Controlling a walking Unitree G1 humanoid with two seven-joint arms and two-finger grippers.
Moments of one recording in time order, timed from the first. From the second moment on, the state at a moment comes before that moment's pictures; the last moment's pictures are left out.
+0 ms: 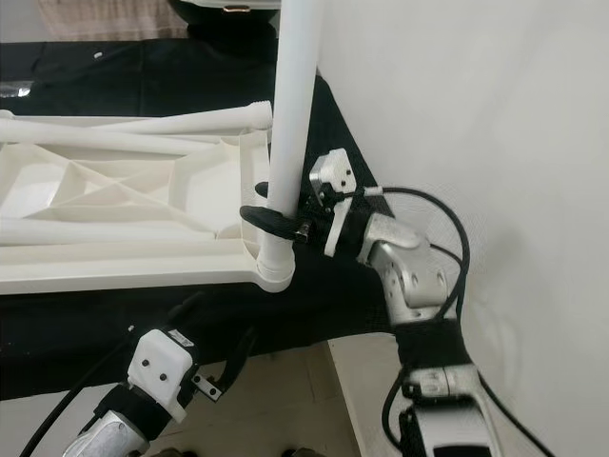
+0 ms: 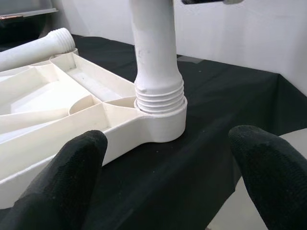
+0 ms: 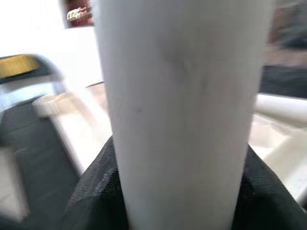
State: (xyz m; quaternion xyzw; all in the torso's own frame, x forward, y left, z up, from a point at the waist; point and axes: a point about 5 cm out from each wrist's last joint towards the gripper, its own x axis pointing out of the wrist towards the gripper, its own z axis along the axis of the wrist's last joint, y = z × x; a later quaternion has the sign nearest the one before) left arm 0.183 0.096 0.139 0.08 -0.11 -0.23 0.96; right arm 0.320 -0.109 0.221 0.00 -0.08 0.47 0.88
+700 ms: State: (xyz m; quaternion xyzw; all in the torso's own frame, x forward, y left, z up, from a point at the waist) left arm 0.196 0.096 0.135 0.08 -0.12 -0.24 0.96; right arm 0.297 -0.073 0.186 0.03 -0.04 0.27 0.96
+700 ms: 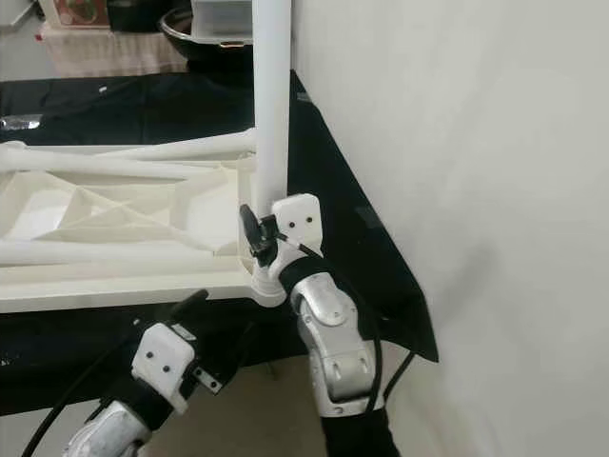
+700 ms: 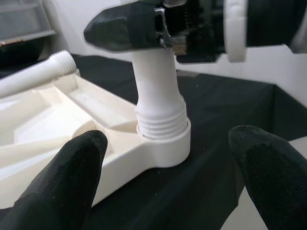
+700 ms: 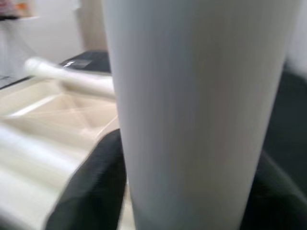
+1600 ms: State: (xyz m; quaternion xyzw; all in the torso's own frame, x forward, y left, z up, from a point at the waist) left arm 0.190 0.097 0.132 0.07 -0.11 -0.24 0.96; right arm 0.339 -0.128 0.246 -0.03 -0.07 0.57 0.82
